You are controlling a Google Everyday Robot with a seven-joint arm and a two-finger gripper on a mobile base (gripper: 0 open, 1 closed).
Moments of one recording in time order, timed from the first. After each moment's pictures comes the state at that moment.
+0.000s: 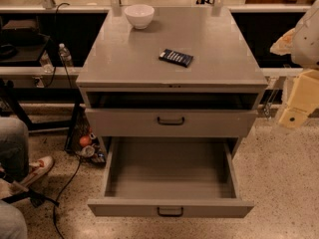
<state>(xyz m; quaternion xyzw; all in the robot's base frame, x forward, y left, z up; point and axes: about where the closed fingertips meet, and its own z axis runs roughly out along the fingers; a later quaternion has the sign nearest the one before) 0.438 -0.217 0.976 -0.60 0.78 -0.03 0.16</state>
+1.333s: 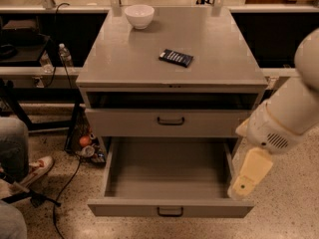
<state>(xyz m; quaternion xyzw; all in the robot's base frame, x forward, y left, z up) 0.391 -0.173 0.820 -0.55 0.82 0.13 0.10</state>
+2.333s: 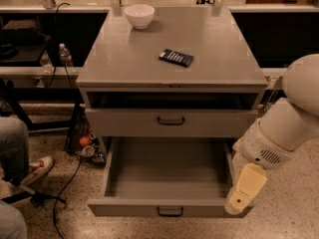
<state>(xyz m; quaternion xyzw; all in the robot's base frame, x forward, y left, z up) 0.371 -0.171 0.775 -0.53 0.83 0.16 0.07</state>
